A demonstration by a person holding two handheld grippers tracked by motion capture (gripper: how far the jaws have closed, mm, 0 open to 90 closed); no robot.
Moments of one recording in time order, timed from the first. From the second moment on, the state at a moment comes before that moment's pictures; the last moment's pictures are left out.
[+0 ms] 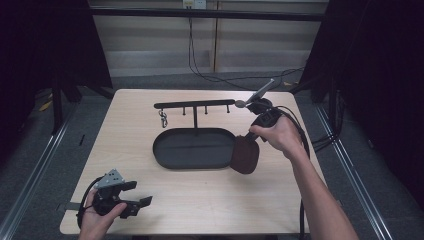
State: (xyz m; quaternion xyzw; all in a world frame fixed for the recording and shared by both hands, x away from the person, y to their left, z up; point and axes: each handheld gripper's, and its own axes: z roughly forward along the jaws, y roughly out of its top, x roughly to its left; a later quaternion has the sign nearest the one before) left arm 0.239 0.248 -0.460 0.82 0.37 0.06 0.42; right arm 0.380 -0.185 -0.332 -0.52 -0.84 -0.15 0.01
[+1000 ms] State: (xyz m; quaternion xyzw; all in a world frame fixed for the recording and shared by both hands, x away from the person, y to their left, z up) left arm 0.240 0.251 -0.459 0.82 0.38 0.06 0.43; right arm 0.408 -0.167 -0.336 -0.54 -0.80 -0.26 0.03
